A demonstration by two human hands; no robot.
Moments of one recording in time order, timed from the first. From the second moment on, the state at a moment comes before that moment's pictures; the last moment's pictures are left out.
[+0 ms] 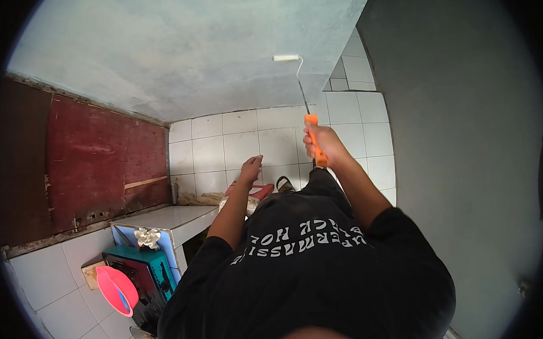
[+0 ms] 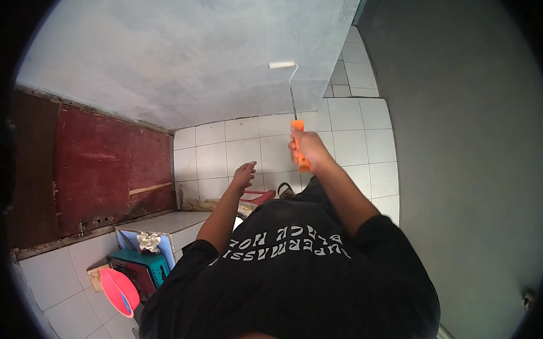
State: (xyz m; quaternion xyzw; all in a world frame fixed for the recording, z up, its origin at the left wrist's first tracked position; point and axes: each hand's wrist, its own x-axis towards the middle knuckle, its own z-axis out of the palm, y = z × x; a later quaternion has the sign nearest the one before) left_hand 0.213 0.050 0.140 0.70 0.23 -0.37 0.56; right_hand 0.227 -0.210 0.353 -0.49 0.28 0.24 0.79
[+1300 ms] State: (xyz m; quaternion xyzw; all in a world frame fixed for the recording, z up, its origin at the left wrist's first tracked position) left_hand 0.230 0.059 0.145 0.72 0.26 -0.34 0.54; right_hand 0.190 -0.262 0.422 -0.42 0.25 0.19 0.85
